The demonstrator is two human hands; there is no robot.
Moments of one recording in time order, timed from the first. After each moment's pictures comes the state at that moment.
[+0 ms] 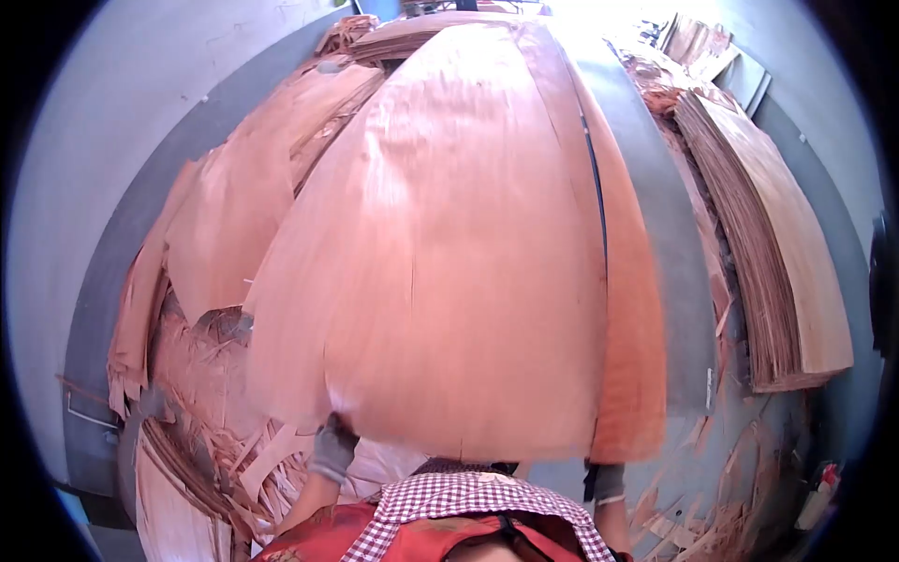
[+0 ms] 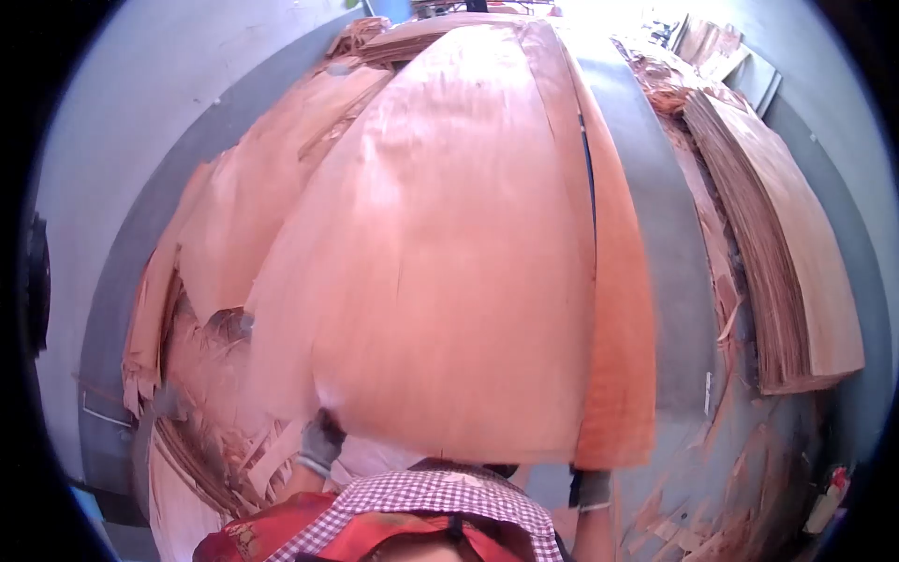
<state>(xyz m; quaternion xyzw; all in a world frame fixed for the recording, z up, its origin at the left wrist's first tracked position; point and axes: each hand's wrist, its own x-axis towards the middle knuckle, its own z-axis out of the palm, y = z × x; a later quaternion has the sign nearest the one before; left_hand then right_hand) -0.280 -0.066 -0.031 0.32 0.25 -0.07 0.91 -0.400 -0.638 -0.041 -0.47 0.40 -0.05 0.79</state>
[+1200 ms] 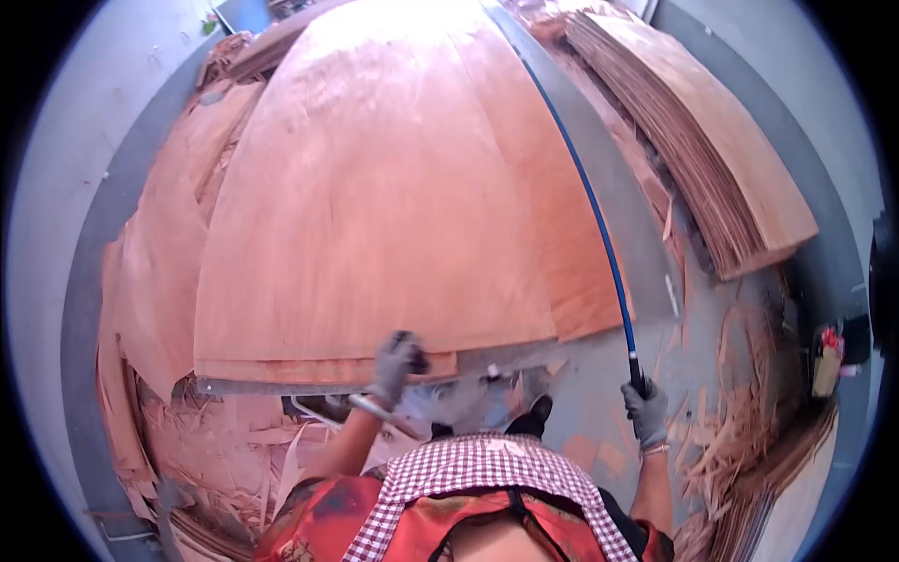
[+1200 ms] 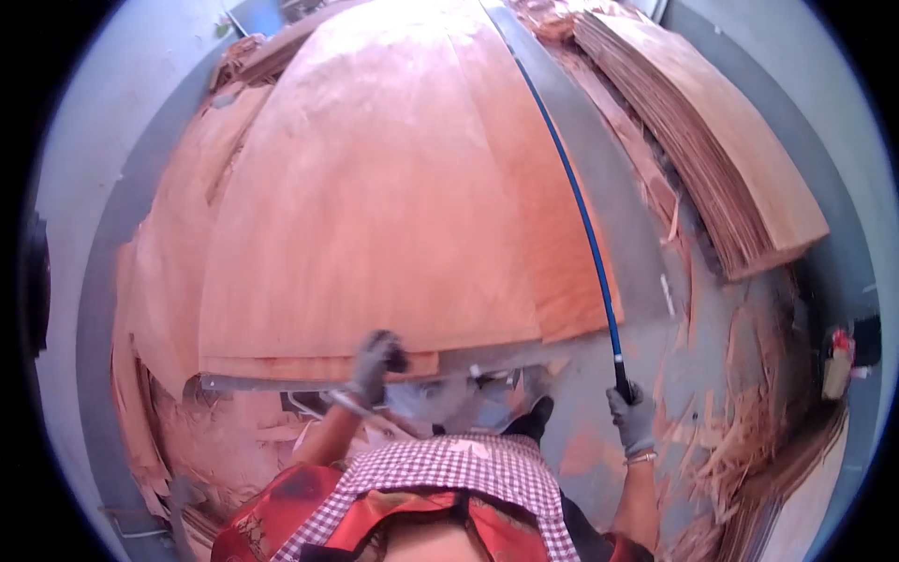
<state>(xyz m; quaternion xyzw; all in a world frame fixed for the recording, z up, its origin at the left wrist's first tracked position) -0.148 -0.338 0.064 0.63 0.03 -0.28 0.72 -0.442 -0.677 0.083 -0.67 0.47 -0.10 0.57</state>
